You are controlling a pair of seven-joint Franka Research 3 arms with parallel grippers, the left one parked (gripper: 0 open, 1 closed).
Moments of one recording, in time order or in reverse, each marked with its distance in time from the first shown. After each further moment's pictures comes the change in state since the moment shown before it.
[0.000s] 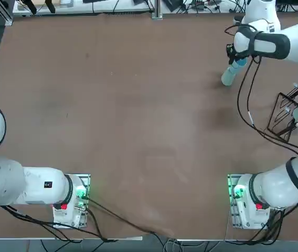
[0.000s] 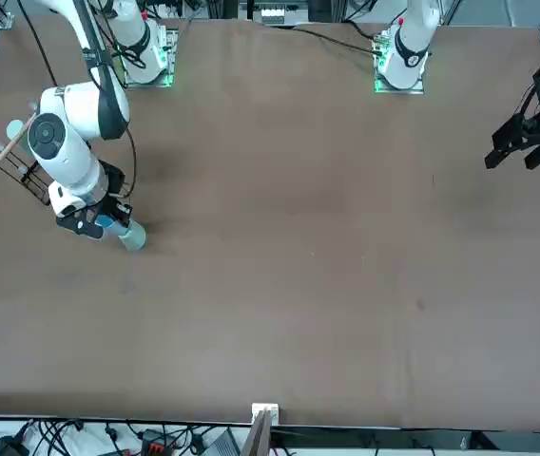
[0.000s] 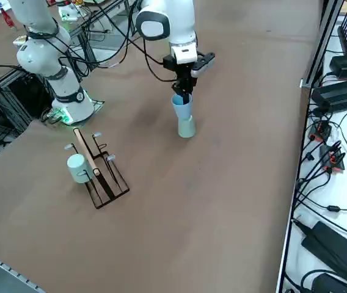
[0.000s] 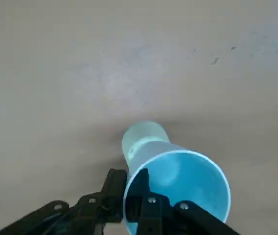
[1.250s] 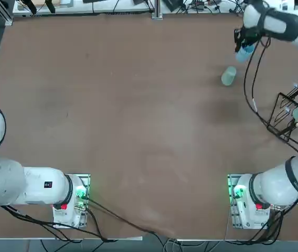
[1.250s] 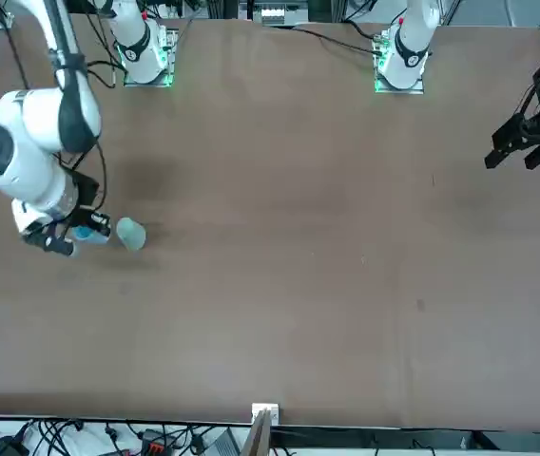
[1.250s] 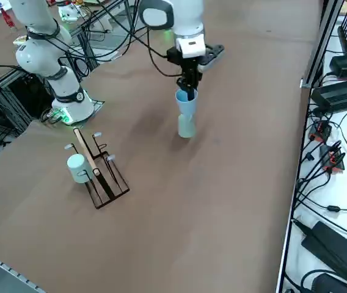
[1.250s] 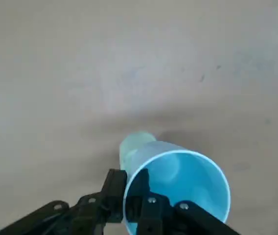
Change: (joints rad) arm -0.057 -0.011 0.000 0.107 0.077 -0.124 -0.112
